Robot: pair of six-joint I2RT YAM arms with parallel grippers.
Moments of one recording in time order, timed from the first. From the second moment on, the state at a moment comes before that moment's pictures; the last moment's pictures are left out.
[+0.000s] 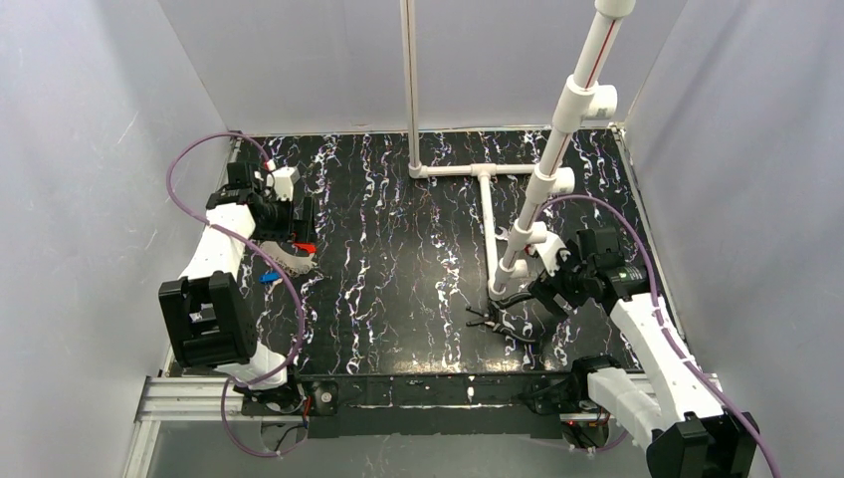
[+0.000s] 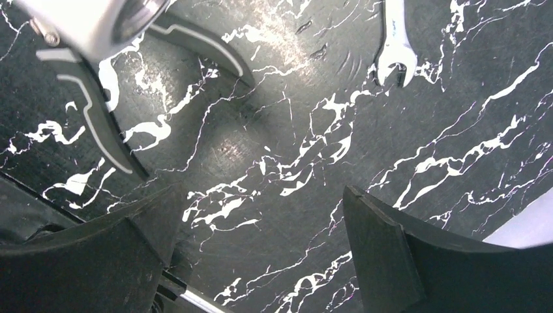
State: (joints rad) left arm 0.16 1.50 1.16 -0.77 0.36 0.25; right arm 0.20 0.87 0.71 -0.87 -0.21 -0.68
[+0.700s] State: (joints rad) left arm 0.04 1.43 1.22 -0.79 0.65 0.34; right arm -0.13 1.21 0.87 -0.64 -0.37 -0.42
